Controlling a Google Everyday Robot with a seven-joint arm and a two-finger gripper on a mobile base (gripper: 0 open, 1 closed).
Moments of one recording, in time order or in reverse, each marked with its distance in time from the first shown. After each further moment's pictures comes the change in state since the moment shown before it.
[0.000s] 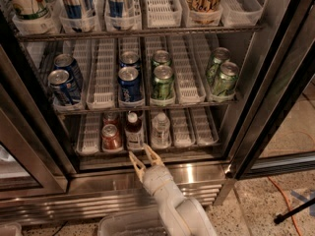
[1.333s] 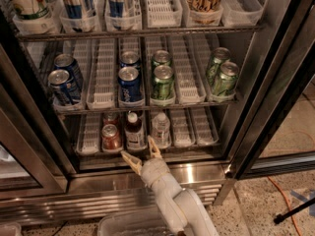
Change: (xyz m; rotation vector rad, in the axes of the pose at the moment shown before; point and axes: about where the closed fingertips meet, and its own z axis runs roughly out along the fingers) arm 0.004 -0.006 0.026 -0.011 0.013 0.008
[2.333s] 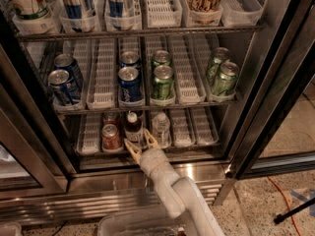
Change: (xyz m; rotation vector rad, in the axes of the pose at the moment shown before) arm -0.007 -0.011 0.033 -0.019 -0.020 -0.032
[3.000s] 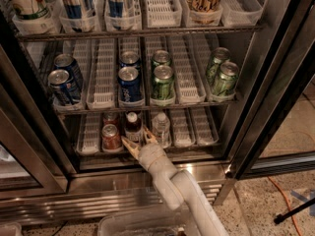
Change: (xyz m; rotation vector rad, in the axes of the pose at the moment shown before) arm 0.002 -0.004 0.020 -0.022 0.006 -0.010
